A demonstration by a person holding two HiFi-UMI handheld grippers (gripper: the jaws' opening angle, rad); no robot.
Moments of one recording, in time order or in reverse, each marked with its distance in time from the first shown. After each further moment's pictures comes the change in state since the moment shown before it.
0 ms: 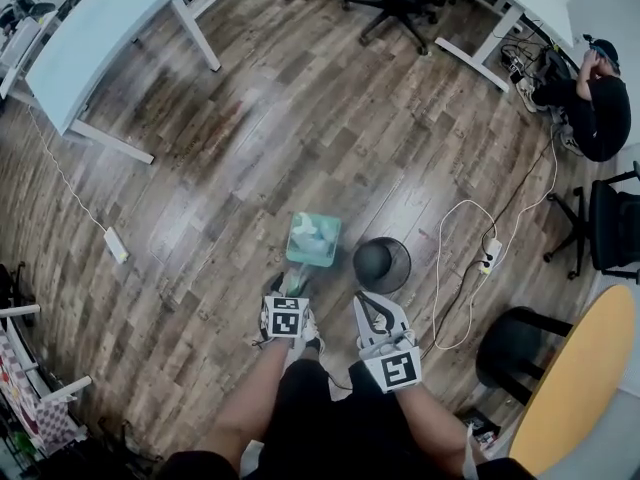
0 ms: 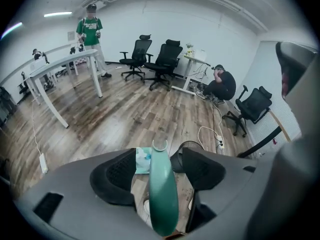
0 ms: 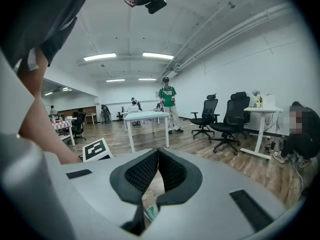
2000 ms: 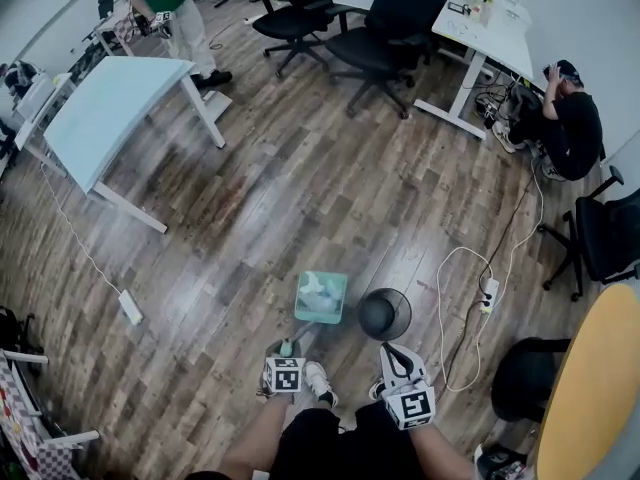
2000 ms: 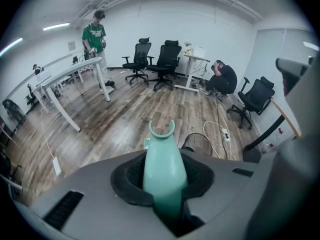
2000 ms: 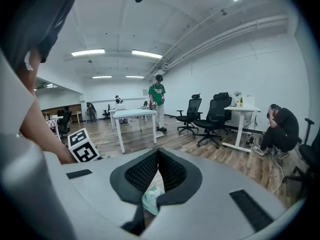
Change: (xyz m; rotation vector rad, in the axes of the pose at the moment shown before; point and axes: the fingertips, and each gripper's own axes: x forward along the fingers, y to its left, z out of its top) left arm -0.053 0.013 -0.056 0.061 -0.011 0.074; right arm -0.092 -0.005 -0.037 0.019 0.088 -0.170
